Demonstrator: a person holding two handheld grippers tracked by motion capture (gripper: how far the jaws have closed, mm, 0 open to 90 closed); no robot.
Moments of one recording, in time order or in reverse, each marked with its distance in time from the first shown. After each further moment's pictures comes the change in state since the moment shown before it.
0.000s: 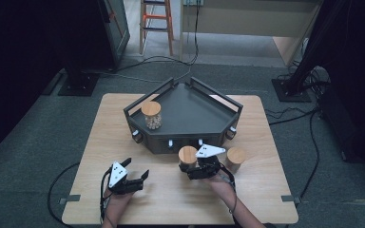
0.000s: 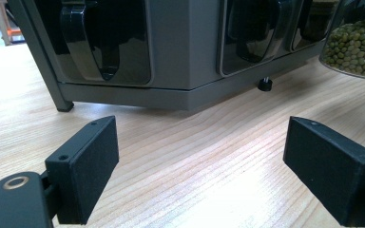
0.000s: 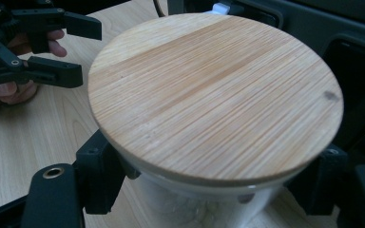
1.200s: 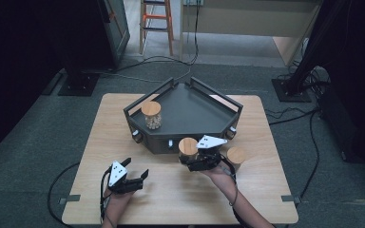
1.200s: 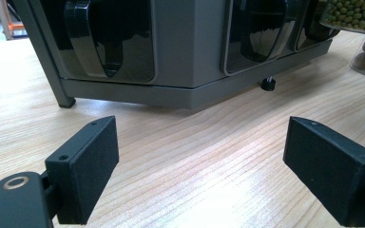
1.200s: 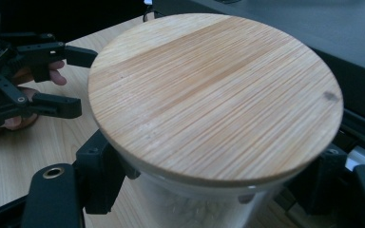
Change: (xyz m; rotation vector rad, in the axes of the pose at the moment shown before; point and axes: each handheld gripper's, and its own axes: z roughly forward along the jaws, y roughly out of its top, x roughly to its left) left arm 0.000 0.002 0.001 0.012 0.008 -0.012; right arm -0.011 0.025 -0.006 -0.021 0.000 0.016
